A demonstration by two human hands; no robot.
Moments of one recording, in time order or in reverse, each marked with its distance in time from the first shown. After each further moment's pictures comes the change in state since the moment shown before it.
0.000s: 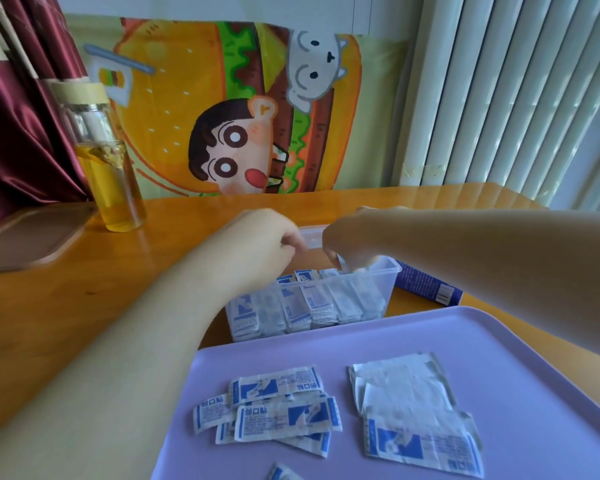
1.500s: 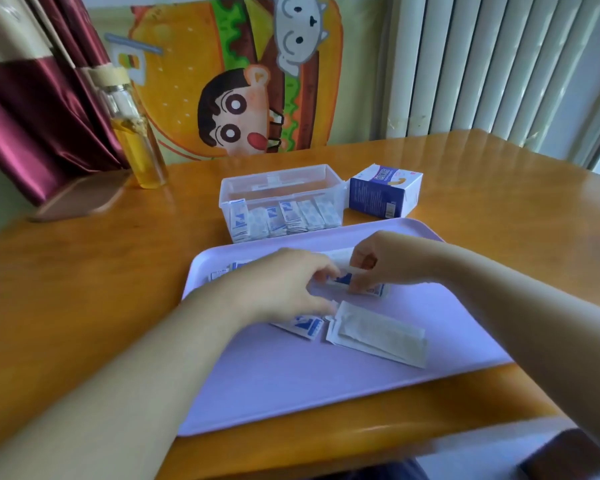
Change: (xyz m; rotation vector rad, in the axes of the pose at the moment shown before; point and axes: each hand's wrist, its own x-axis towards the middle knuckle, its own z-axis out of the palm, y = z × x) left_hand -0.136 0.086 0.049 -0.009 -0.342 0.096; right_hand -0.176 -0.040 0.113 0.949 0.194 -0.006
